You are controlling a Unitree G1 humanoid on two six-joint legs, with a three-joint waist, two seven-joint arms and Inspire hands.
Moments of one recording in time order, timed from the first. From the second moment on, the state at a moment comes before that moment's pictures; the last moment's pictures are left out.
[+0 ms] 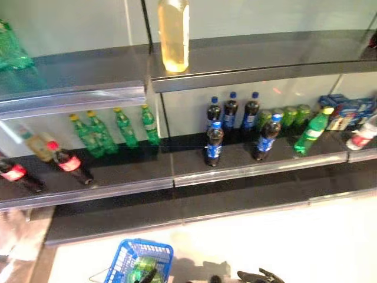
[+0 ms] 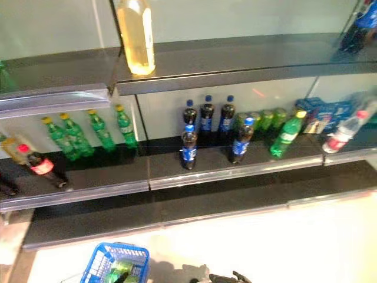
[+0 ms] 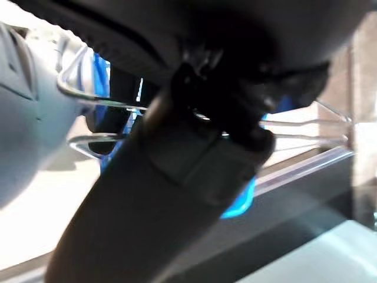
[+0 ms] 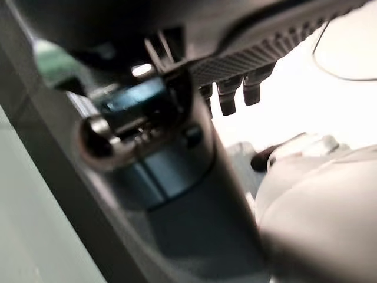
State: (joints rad) left arm 0.14 0.09 0.13 1.22 -0.97 -0.13 0.00; right arm 0.06 -0.14 0.04 1.15 0.26 0.05 -0.08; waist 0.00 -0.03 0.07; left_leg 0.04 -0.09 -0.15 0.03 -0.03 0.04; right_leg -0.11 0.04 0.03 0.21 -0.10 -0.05
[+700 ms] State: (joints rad) left arm 0.11 0.16 0.14 1.12 -0.95 -0.13 0.09; right arm 0.05 -0.16 0.09 1.12 0.11 0.02 -0.16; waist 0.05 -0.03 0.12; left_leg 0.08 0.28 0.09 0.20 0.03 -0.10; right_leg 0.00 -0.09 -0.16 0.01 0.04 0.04
